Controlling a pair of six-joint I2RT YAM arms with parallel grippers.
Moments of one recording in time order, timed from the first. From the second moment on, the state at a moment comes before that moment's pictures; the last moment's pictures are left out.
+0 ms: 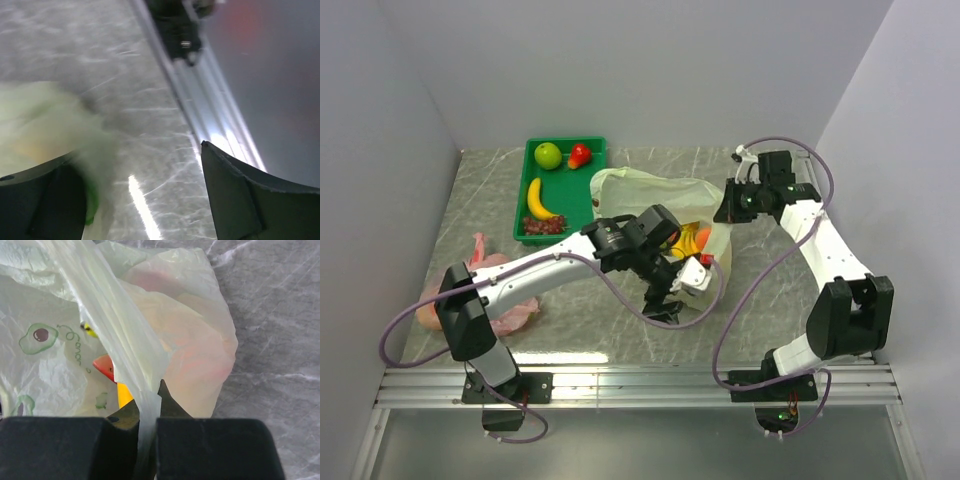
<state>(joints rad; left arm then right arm) -1.03 1.64 1.50 -0.78 0.80 0.70 0.11 1.49 1.28 -0.67 -0.46 0.07</state>
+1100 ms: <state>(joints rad) 0.01 1.72 1.57 -0.94 0.73 0.99 0.22 1.42 1.20 -0.63 -0.41 -0.04</state>
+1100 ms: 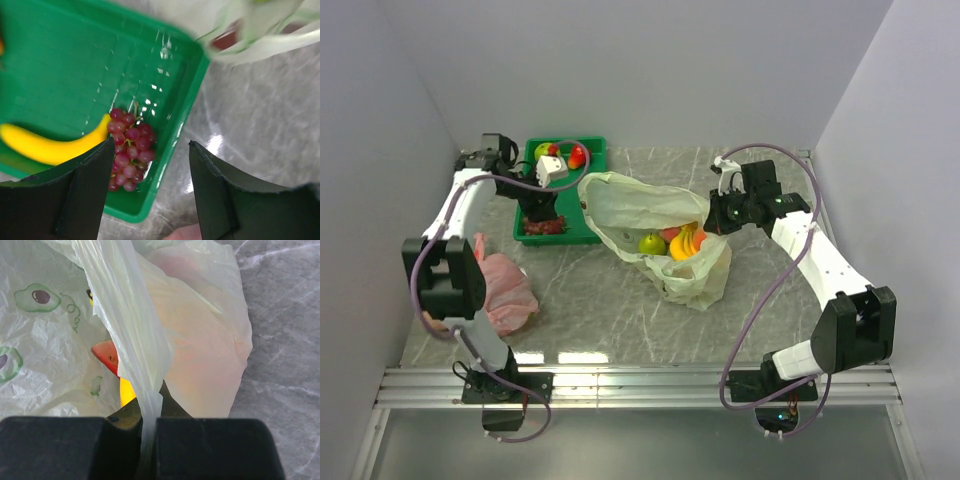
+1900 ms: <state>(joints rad) 0.02 2.10 1.73 -1.04 0.42 1.20 0.22 1.42 1.20 -0.64 -0.40 -0.04</state>
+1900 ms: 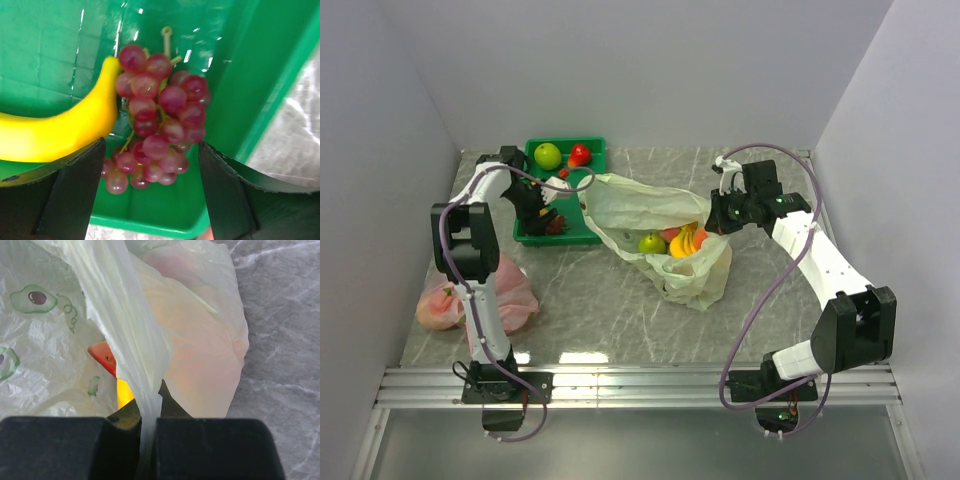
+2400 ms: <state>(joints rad) 0.01 2.23 1.80 -1.01 0.41 1.15 0.21 1.42 1.20 -0.64 -0.40 -0.04</state>
